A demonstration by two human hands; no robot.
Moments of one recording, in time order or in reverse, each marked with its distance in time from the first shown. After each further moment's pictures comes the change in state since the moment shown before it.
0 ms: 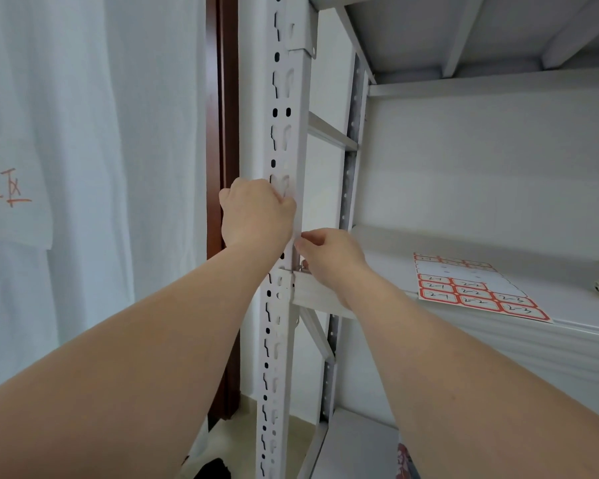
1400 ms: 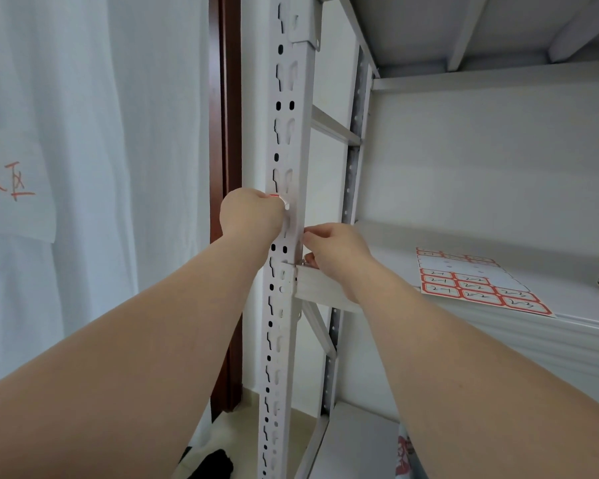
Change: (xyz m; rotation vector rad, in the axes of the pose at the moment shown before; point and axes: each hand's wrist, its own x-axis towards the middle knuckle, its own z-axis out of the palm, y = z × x) left_hand -0.004 -0.005 -0.007 -0.448 -0.156 -0.392; right_hand 0.002 0.003 0.002 0.118 -0.023 0.071
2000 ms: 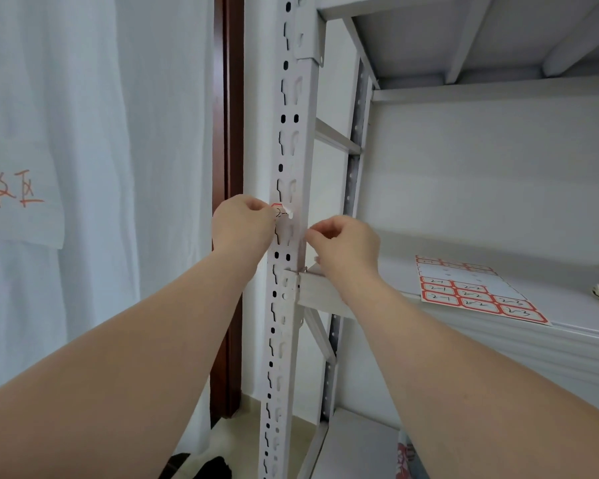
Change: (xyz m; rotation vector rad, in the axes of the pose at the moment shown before) left_hand -0.005 -0.004 -0.015 0.032 0.075 0.081; right_hand -0.009 -0.014 -0.001 0.038 0.293 -0.131
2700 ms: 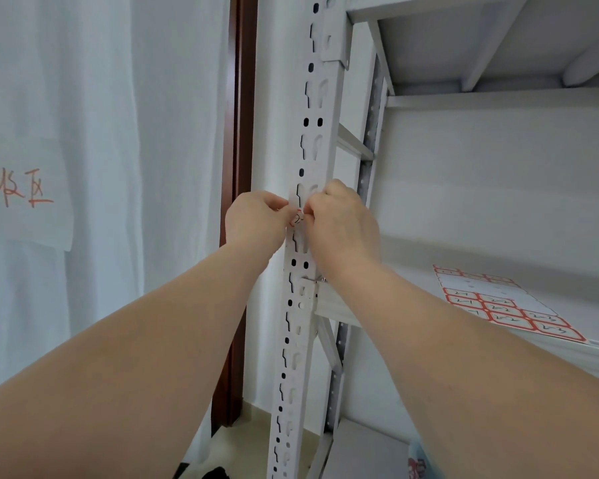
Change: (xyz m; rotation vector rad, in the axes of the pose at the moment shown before) left_hand 0.017 0.000 -0.008 0.060 -0.121 0.102; right_hand 0.009 -0.037 0.018 -0.736 0.035 -0.506
